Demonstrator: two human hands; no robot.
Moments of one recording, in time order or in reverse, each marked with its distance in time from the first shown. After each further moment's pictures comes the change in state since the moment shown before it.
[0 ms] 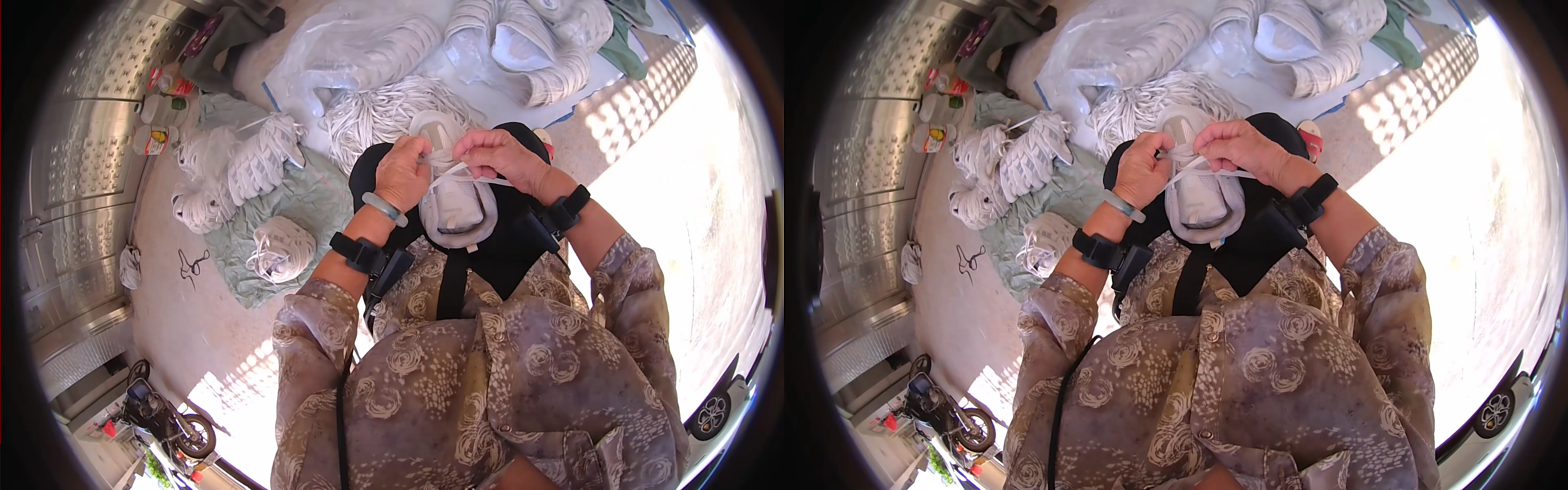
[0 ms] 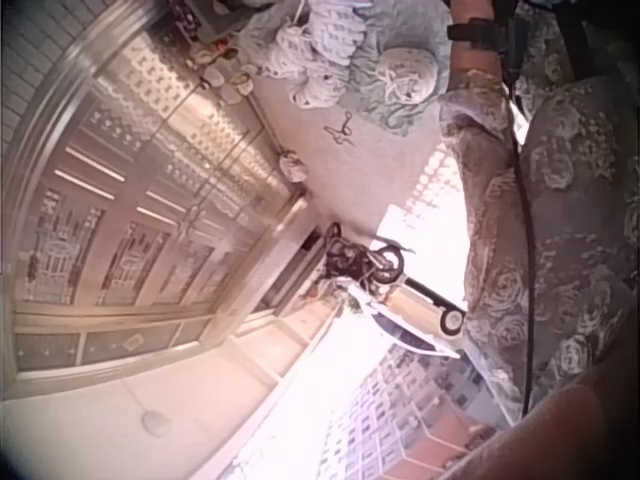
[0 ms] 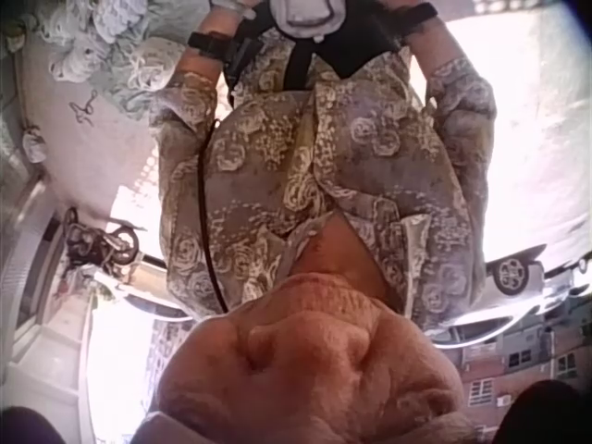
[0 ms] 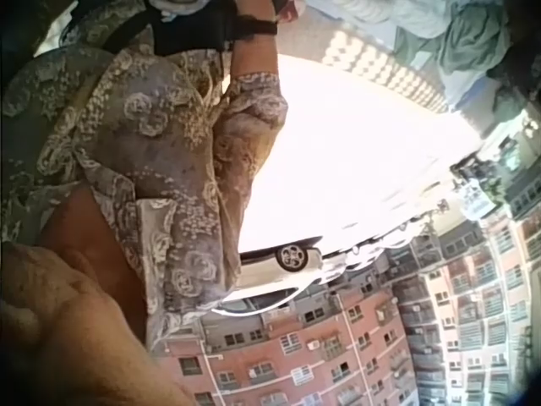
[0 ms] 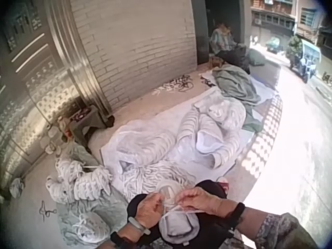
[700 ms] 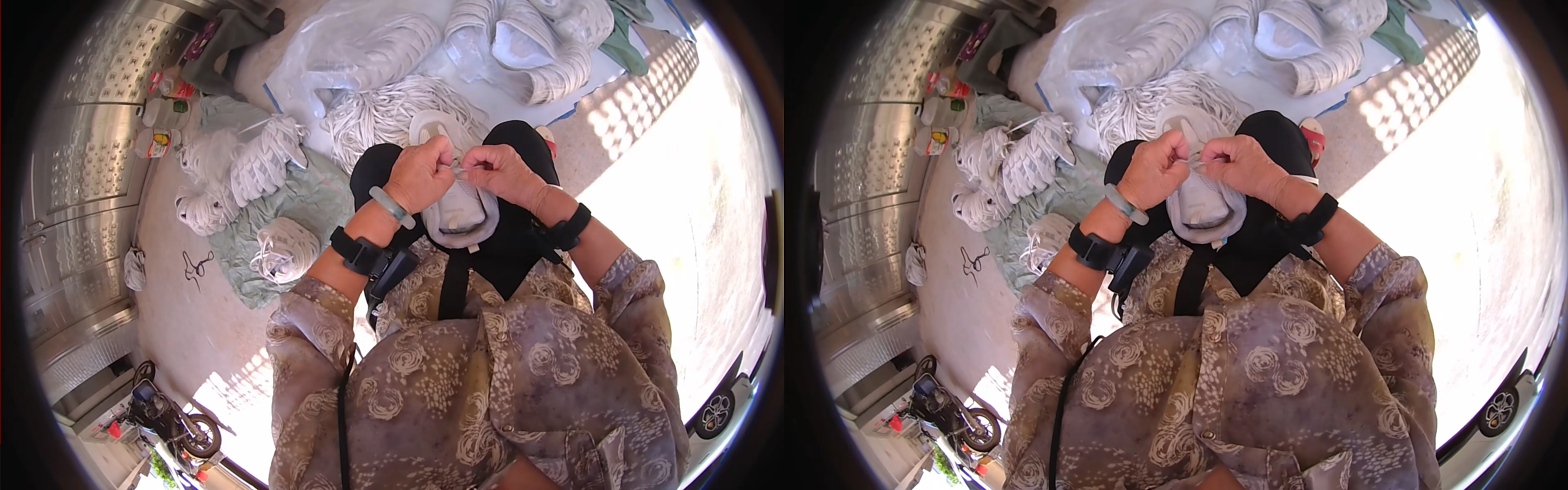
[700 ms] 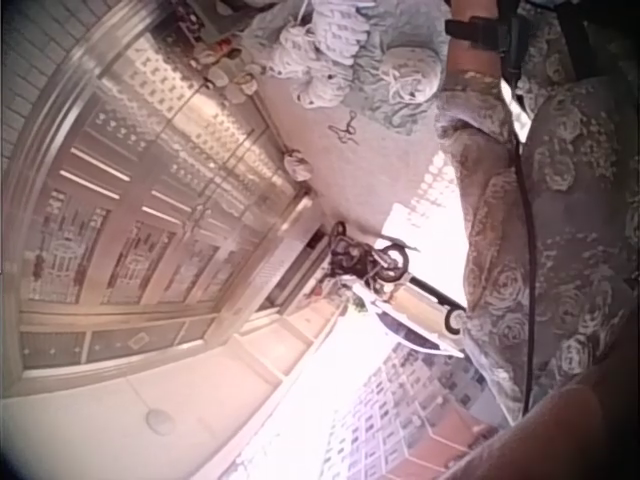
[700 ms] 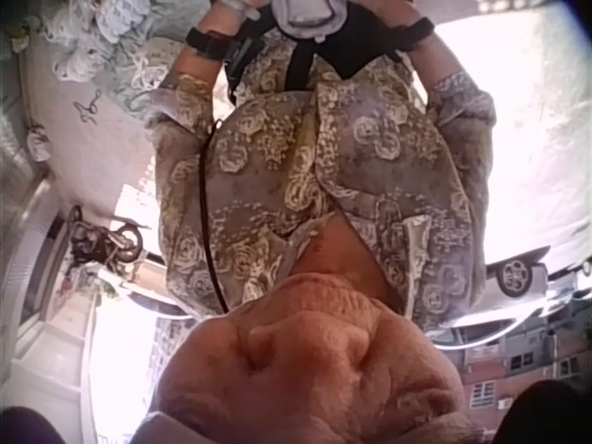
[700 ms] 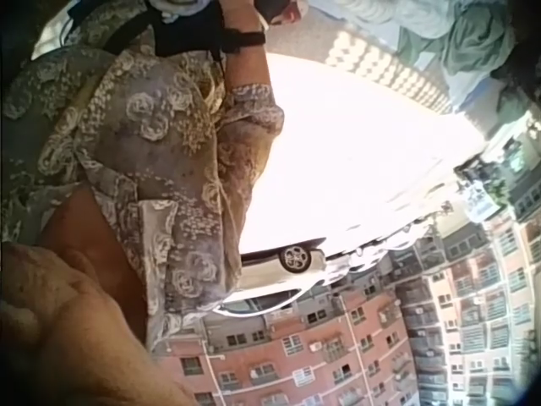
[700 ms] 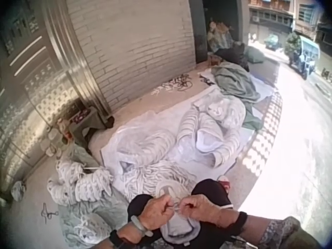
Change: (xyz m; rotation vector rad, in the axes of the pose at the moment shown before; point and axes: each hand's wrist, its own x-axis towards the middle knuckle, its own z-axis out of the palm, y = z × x) left_hand 0.013 0.030 -0.010 -0.113 -0.252 0.049; right_hand -0.012 0.025 0.010 -0.430 0.080 -0.248
